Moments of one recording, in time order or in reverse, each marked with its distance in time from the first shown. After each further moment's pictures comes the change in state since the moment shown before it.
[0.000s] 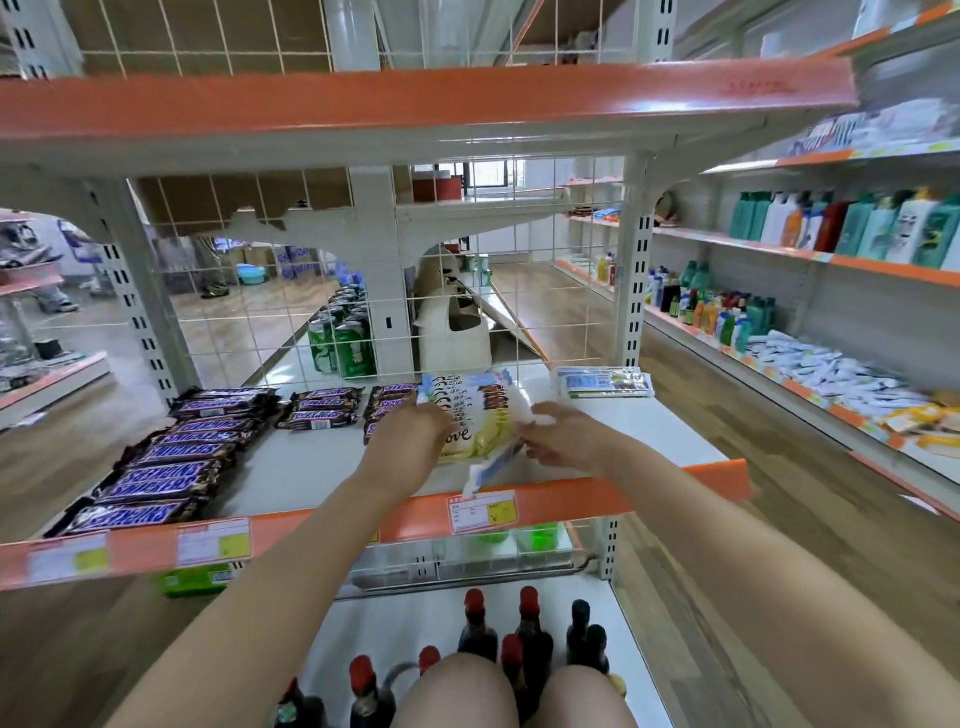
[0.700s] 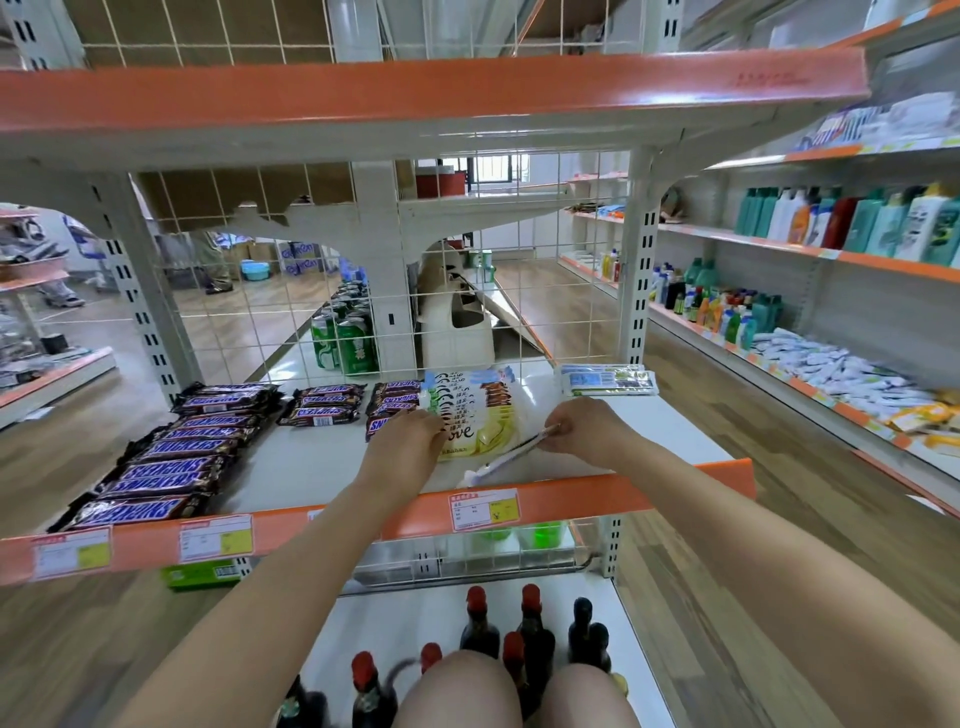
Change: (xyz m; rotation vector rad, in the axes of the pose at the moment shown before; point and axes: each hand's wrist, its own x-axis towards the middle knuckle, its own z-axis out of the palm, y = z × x) left_hand -0.003 -0.010 0.015 -0.008 0.022 -0.088; right_hand -0.004 -0.001 -0.016 -0.780 0.154 -0.281
